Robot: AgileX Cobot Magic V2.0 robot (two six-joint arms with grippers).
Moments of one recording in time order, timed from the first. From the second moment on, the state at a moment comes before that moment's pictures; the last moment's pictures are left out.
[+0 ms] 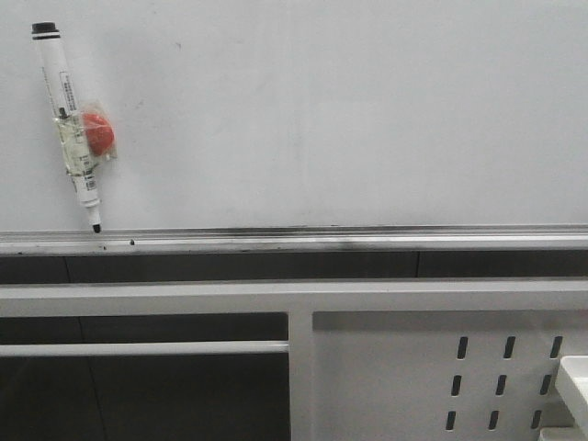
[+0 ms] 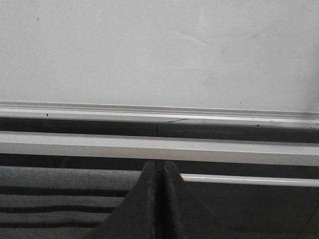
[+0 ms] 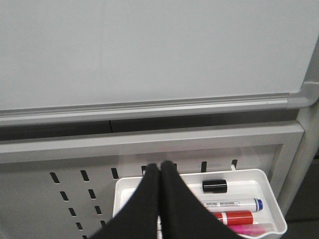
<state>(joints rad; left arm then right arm) -0.04 -0.01 0.01 0.10 0.34 -0.15 -0.11 -0.01 0.01 0.09 0.33 -0.06</state>
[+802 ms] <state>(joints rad) -0.04 -0.01 0.01 0.07 0.32 -0.15 -0.11 -0.01 0.01 0.09 0.33 -0.06</state>
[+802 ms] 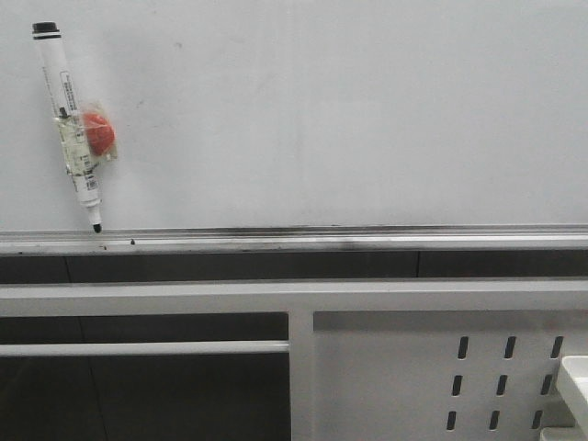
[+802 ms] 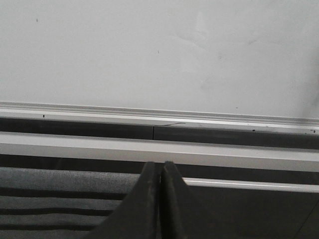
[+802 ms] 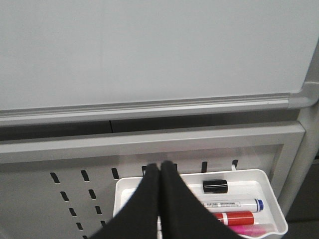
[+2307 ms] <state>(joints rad) -0.12 0.38 -0.25 0.06 -0.09 -0.18 -0.10 0.21 -0.33 0.38 0.46 -0.17</state>
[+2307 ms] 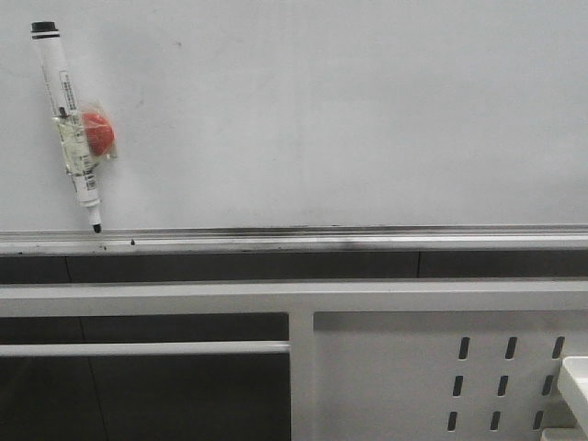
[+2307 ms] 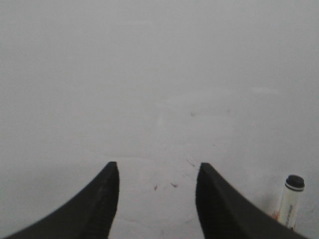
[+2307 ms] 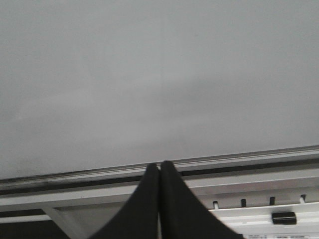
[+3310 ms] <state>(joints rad) -0.52 1.67 -0.16 0.01 -1.13 -0.36 -0.03 0.26 -0.28 0.36 0.37 -0.20</state>
